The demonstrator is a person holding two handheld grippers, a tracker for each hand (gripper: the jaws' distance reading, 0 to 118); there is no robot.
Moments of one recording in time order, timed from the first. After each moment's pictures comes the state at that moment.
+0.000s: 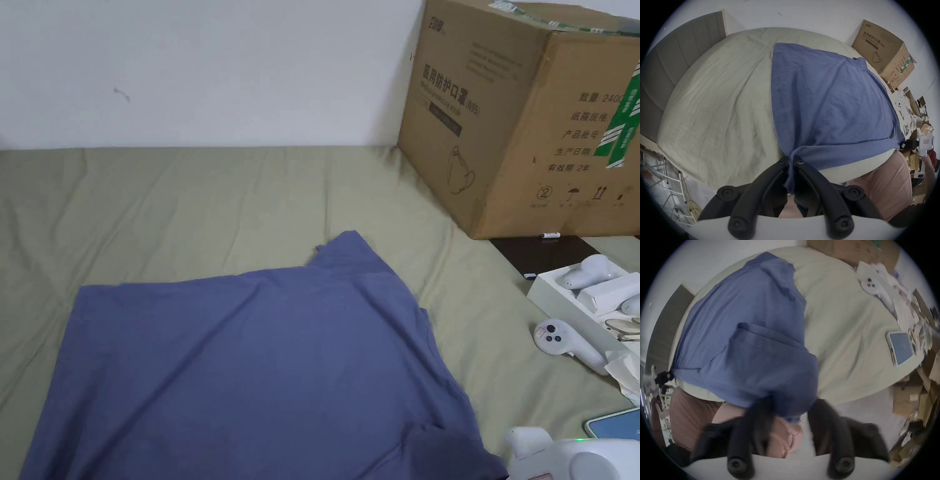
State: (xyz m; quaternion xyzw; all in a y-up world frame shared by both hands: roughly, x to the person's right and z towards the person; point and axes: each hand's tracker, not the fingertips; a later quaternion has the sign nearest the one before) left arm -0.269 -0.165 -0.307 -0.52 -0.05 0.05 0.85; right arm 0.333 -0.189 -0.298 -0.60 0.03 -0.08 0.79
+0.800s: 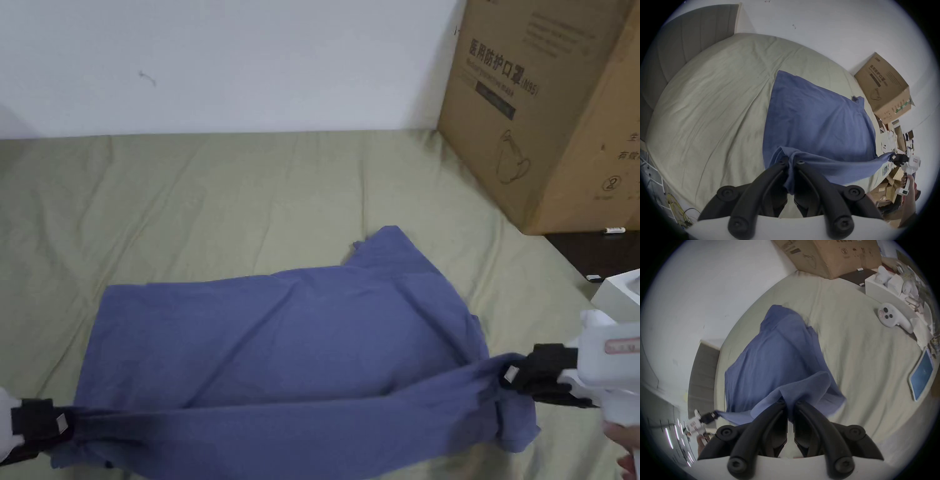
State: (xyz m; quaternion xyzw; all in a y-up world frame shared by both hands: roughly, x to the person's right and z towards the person) left arm -0.291 -0.128 -0.445 -0.49 -0.04 0.18 0.85; right arm 0.359 -0.126 -0.427 -0.49 0.02 -0.34 0.81
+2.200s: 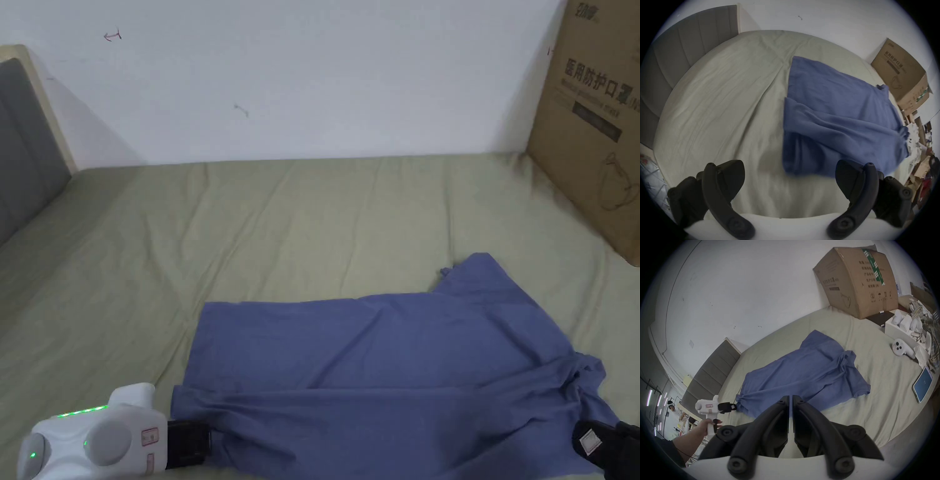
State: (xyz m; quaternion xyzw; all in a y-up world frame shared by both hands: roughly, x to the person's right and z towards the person) left arm -0.291 -0.205 -0.471 -0.52 0.02 0.08 0.85; right arm 0.247 -0.083 -0.323 -0.33 0.10 -0.24 0.91
